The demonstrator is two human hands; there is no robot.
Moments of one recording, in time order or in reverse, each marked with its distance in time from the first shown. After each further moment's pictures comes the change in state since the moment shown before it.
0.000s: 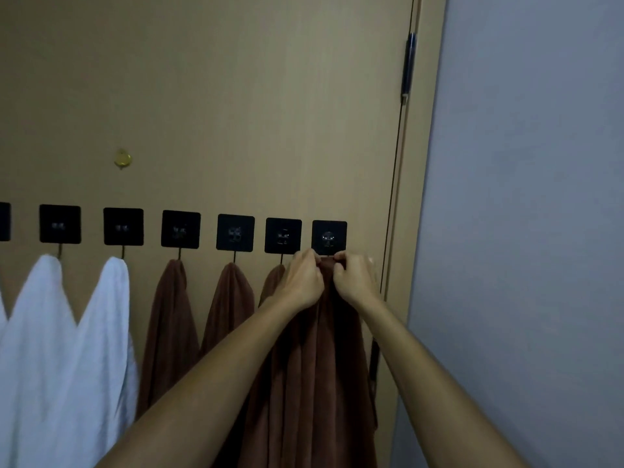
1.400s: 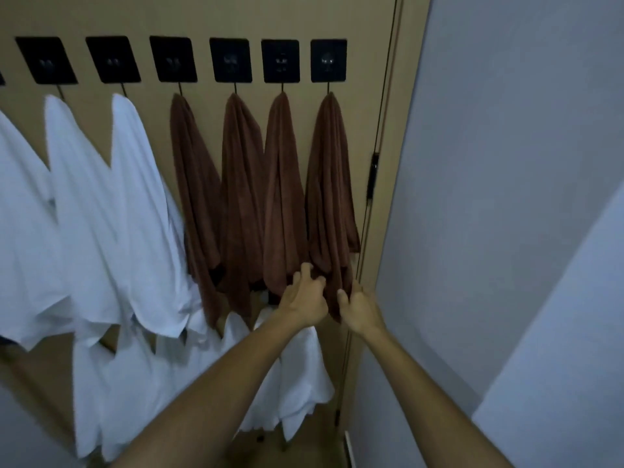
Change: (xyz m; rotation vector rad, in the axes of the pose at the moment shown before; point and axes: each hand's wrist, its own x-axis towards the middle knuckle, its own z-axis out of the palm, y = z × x) left_hand -0.280 -0.078 0.096 0.316 -0.572 -0.048; right_hand -0.337 0.095 0.079 -0.035 -0.410 0.450
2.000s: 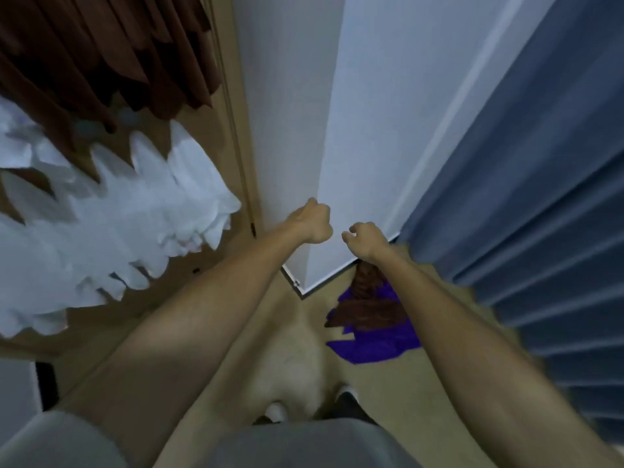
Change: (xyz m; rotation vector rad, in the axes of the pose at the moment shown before) left_hand -0.238 0.129 0.166 0.007 -0.566 0.384; right_hand -0.365 0.152 -0.016 -0.164 -0.158 0.659
